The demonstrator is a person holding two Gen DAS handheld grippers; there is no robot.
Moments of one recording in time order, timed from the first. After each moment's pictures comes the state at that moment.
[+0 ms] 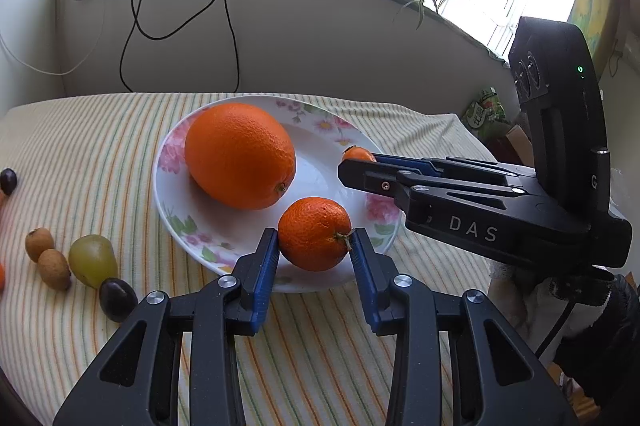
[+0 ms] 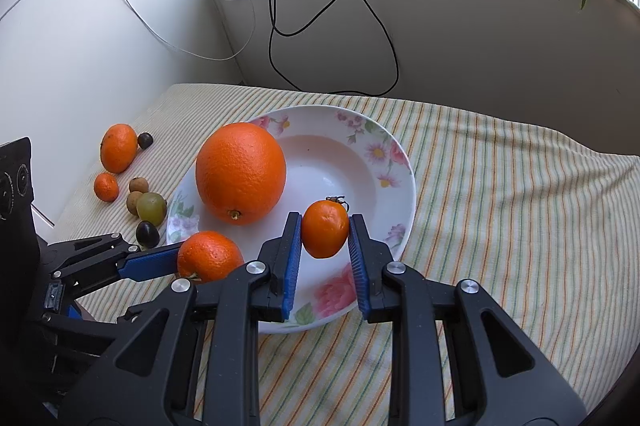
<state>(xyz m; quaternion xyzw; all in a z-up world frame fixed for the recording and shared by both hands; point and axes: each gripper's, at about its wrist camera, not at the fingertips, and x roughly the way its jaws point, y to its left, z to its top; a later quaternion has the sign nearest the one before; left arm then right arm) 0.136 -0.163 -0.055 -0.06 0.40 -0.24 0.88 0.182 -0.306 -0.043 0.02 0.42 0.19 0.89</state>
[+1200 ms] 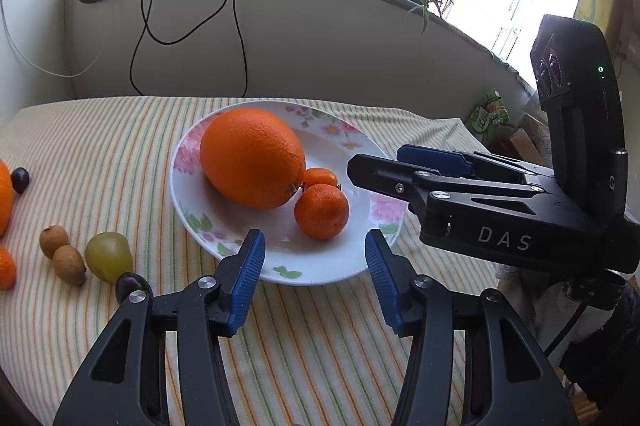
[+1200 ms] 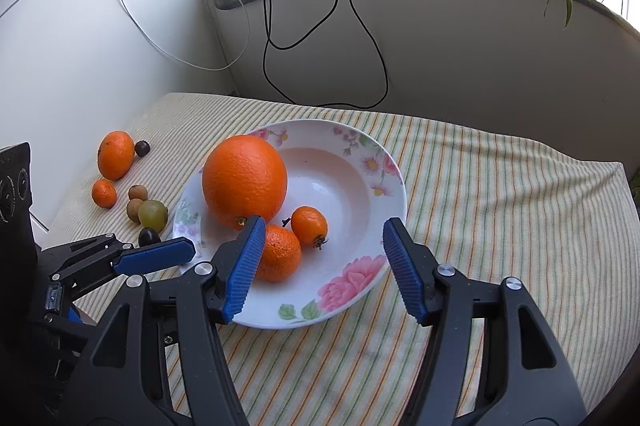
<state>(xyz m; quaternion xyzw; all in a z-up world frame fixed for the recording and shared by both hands) 0.128 -0.156 -0.048 -0.06 0.39 -0.23 0.89 0.171 -0.310 -0.027 0.01 0.41 0.17 0.90</state>
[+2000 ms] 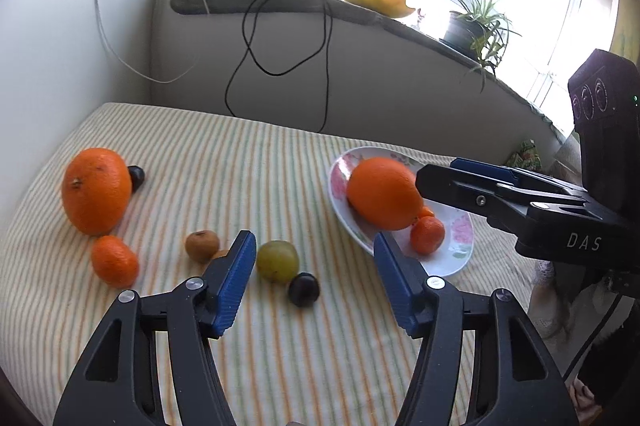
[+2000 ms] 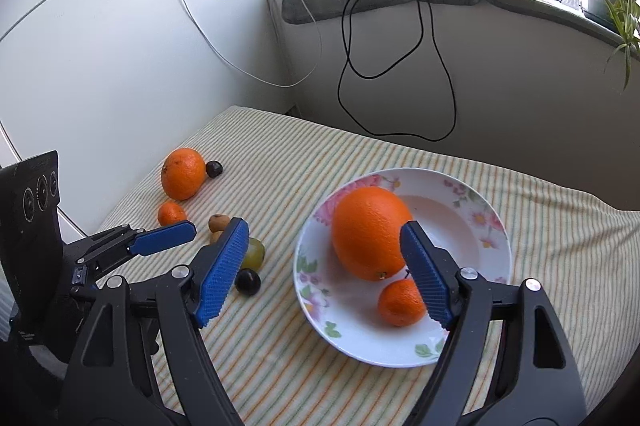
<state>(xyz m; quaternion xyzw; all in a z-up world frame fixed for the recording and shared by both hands) 0.113 -0.046 -0.030 -0.10 0.36 -0.15 0.92 0.167 -0.229 0.011 0.00 0.38 0.24 0.89</state>
